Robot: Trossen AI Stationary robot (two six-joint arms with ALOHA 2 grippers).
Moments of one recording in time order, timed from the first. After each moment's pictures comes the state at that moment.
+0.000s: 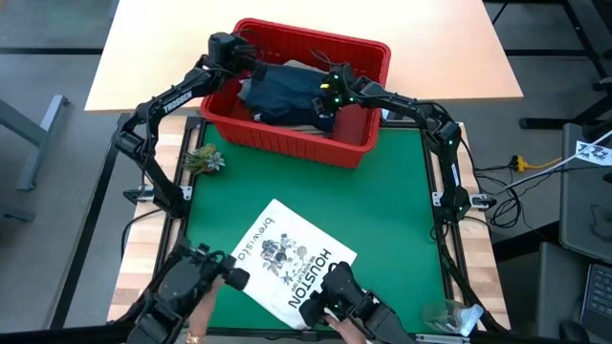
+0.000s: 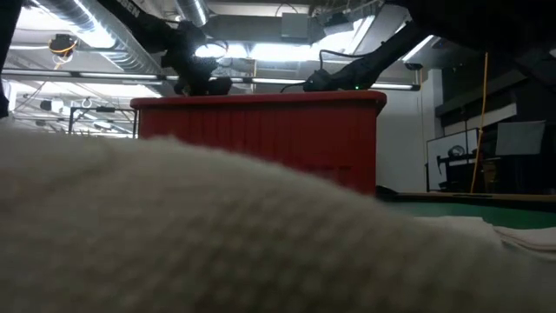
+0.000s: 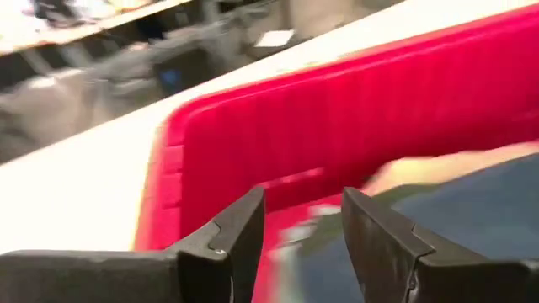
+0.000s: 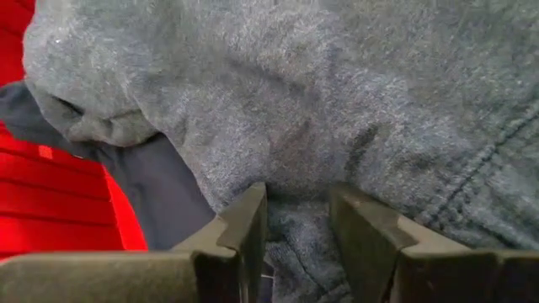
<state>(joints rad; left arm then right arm) 1.06 1.68 1.39 -0.07 -0.19 0.16 -0.75 2.15 1.73 -0.28 -0.28 0.26</state>
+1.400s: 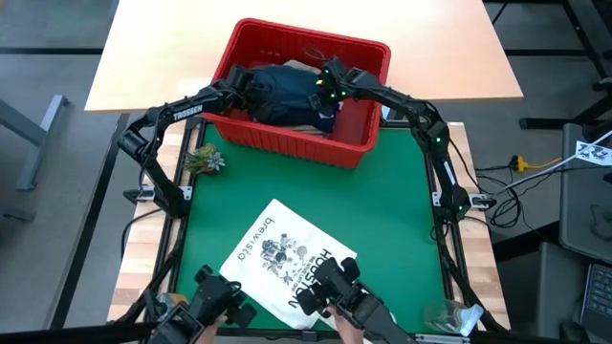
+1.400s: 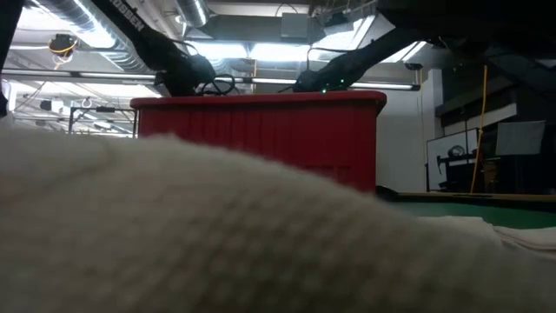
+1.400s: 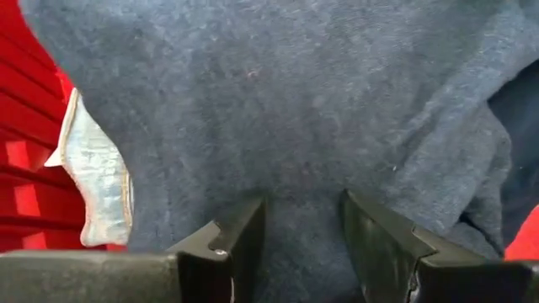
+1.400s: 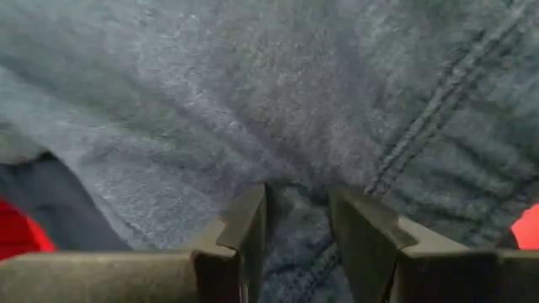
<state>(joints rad) 0.97 1.68 1.19 -0.31 -0.01 0.09 -0.74 2.26 2.03 -0.65 -0.07 0.26</state>
